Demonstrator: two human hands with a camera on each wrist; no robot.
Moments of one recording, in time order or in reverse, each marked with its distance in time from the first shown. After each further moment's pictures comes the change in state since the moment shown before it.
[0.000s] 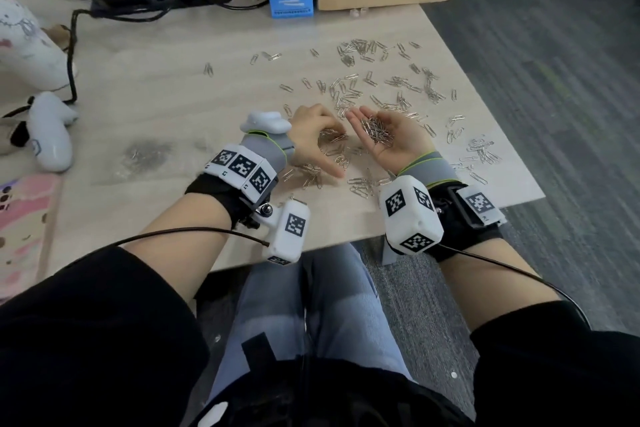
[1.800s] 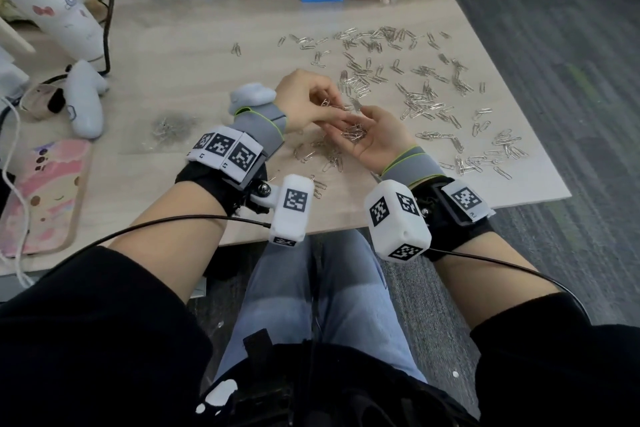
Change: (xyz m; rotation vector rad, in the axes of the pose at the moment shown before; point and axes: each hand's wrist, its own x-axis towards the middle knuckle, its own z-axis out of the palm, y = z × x) left_hand -0.031 -0.012 -0.024 -0.467 0.288 0.004; right_hand 0.005 0.053 0.016 -0.194 0.008 0.128
